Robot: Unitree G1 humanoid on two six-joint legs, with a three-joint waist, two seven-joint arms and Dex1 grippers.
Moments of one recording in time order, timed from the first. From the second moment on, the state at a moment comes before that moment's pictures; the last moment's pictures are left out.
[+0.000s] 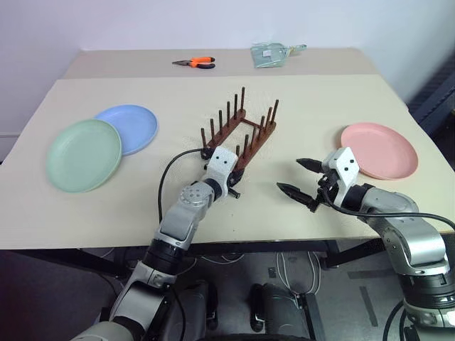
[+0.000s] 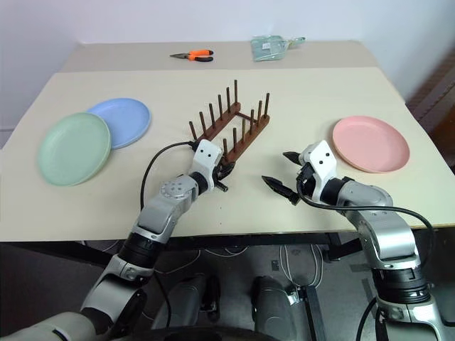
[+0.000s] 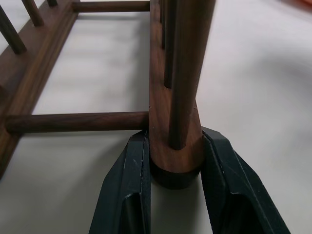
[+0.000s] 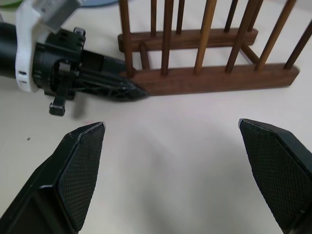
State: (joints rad) left arm -0.51 0.08 -0.25 0.12 -0.07 0.51 -0.31; right arm -0.22 -0.64 -0.09 -0.28 0.40 0.49 0.75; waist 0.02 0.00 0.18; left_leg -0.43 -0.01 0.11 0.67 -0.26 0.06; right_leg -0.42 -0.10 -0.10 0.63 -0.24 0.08
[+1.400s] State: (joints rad) left arm -0.57 0.27 -0.40 0.06 0.03 0.55 -0.57; right arm -0.41 -0.60 0.08 0.15 0.04 0.37 0.60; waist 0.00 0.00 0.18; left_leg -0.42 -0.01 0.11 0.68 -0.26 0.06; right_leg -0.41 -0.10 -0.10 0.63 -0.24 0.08
